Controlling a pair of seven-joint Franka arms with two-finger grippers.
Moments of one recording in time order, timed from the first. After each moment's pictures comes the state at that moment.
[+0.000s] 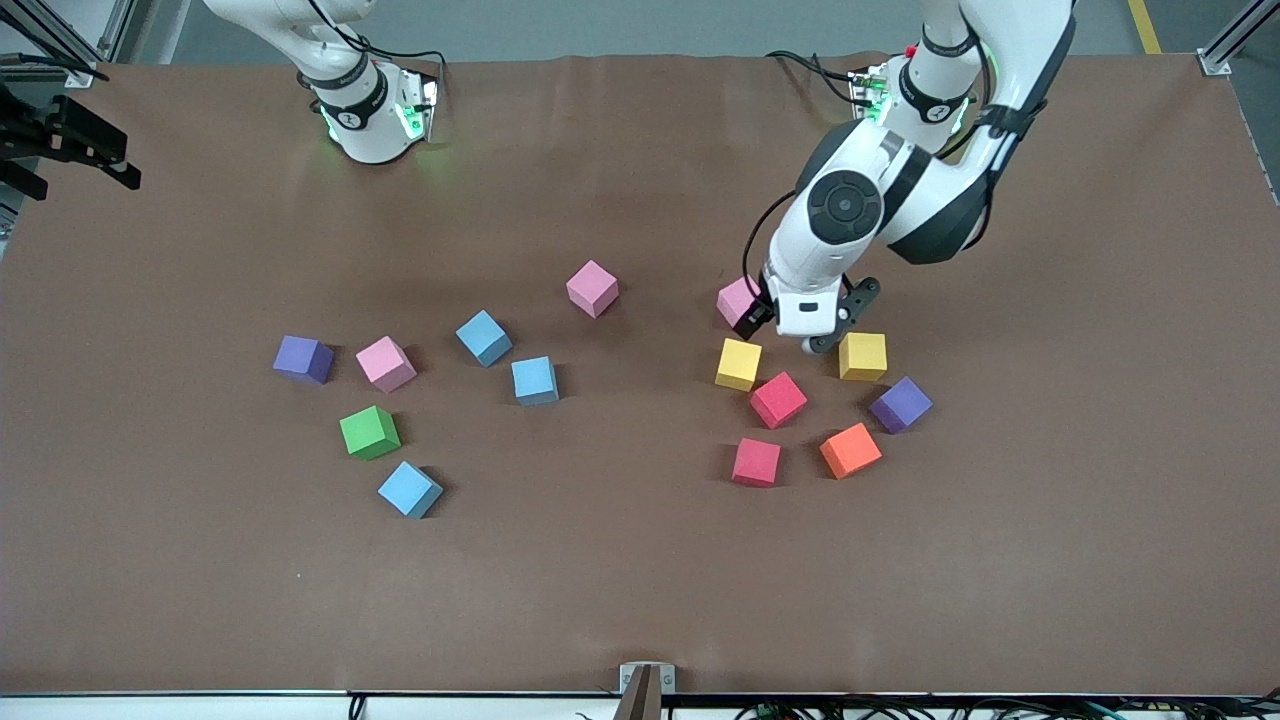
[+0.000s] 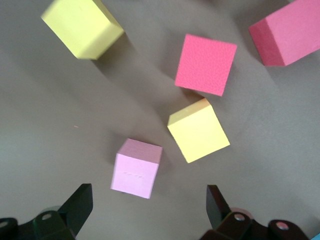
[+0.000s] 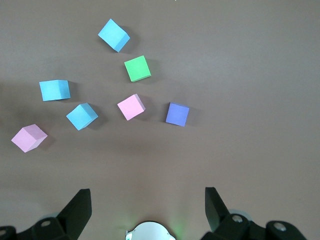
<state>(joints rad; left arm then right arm) -0.19 0.29 -0.45 -1.97 0.00 2.16 -1.46 -0.01 -0.13 -0.03 -1.56 0.03 1.38 -0.13</state>
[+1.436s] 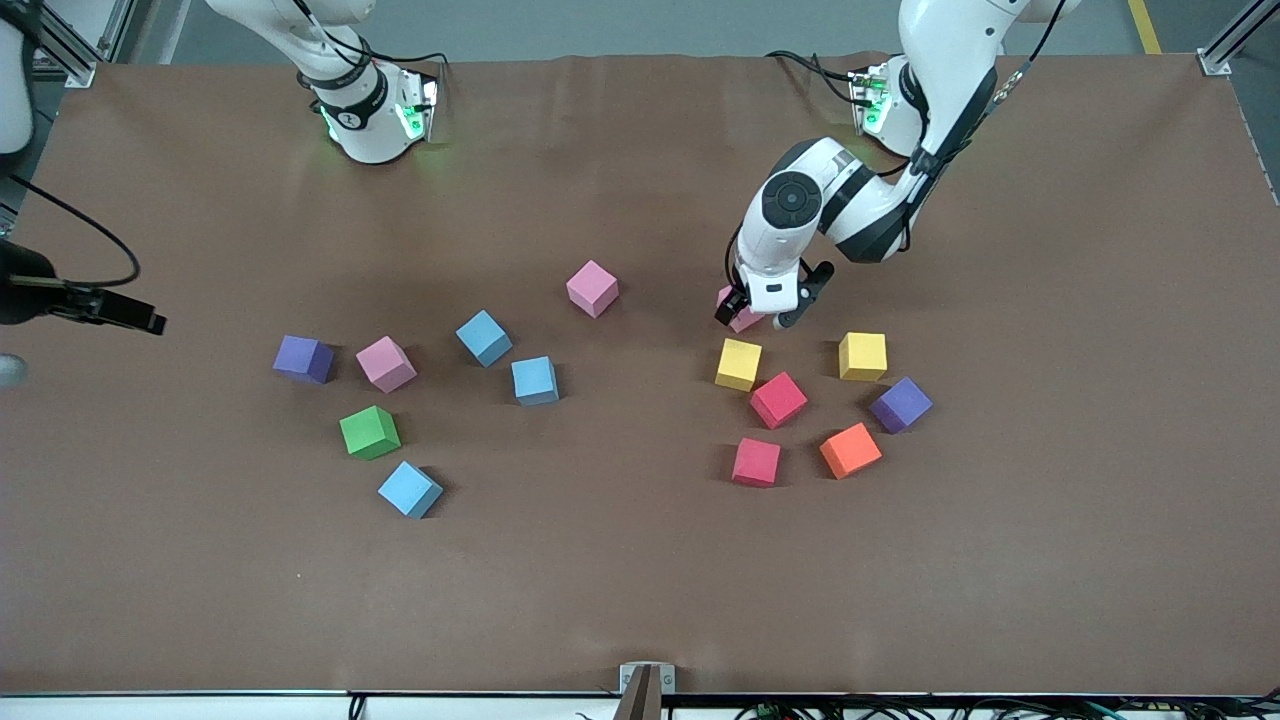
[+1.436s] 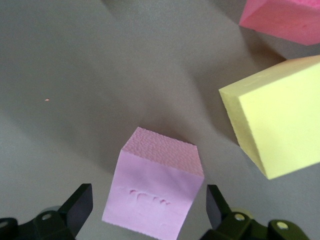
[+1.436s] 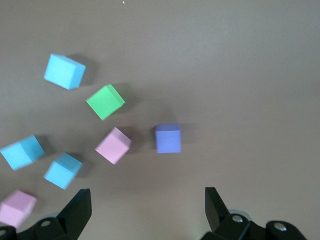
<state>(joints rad) -0.26 0.37 -0.45 -2.24 0.10 2.51 -1.67 -0.03 0.17 -0.03 -1.51 0.03 1.55 0.19</state>
